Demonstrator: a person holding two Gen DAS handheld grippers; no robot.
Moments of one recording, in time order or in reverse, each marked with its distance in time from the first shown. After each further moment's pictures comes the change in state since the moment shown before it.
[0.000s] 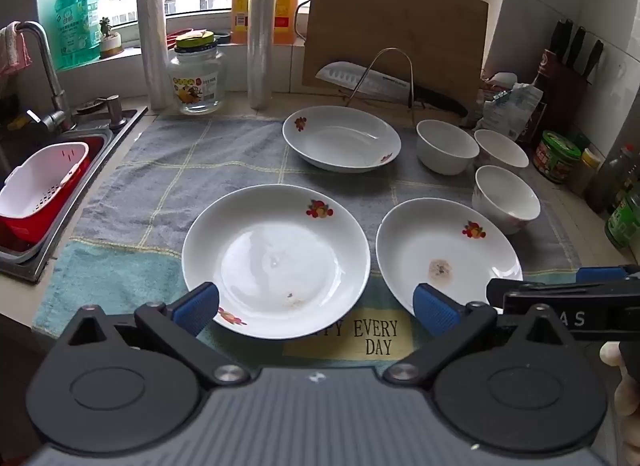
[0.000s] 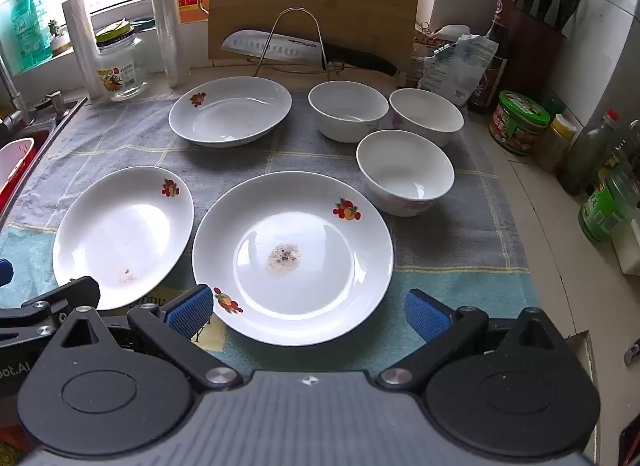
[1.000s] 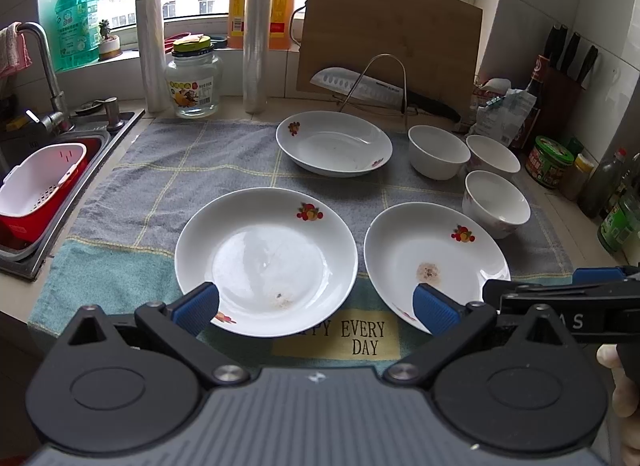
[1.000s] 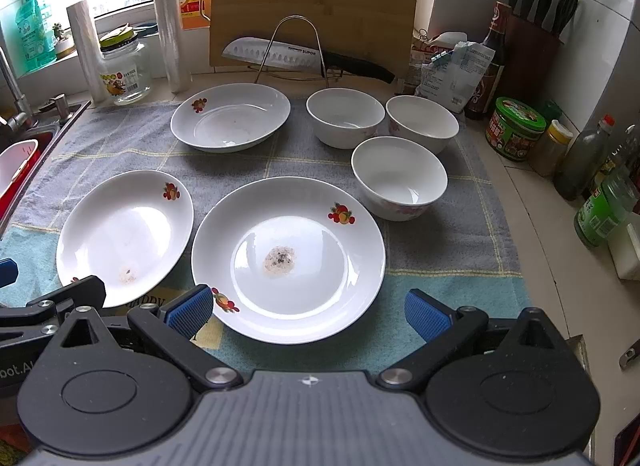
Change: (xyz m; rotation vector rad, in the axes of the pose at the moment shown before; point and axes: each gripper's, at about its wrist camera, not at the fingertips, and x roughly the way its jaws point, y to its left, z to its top) left arm -0.007 -0.006 -0.003 -0.008 -0.023 -0.019; right arm -0.007 -0.005 -0.002 -0.010 -0.024 0.001
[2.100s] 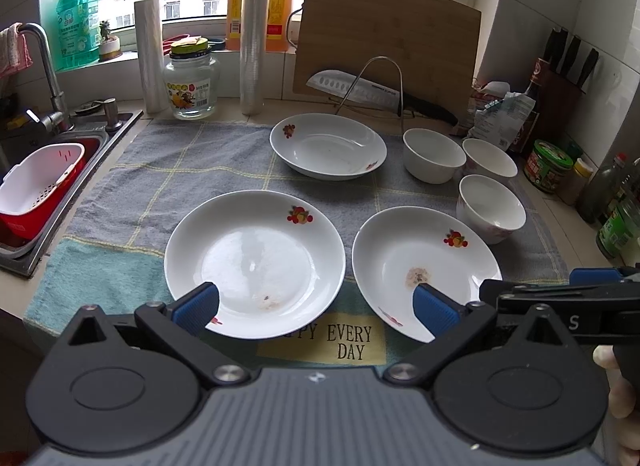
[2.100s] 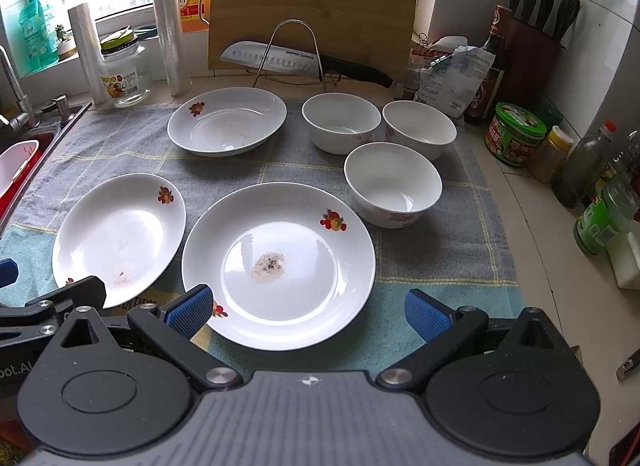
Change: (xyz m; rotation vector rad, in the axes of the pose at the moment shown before) left arm 0.001 -0.008 0.002 -0.007 -0.005 0.002; right arm 0.001 -0.011 0.004 -0.011 -0.009 0.009
